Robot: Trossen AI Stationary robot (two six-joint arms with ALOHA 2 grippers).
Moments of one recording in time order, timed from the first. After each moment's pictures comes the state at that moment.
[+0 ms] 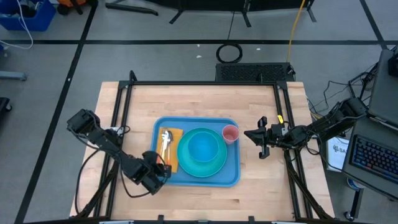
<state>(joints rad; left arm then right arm) -0.69 1.65 0.87 -0.69 -0.36 -2.14 0.39 0.88 0.02 1.19 0.52 0.06</state>
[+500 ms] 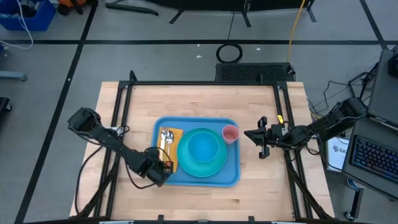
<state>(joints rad) -0.59 1.64 0.88 -0.73 -0.14 -2.13 0.39 0.88 0.02 1.19 0.52 0.06</state>
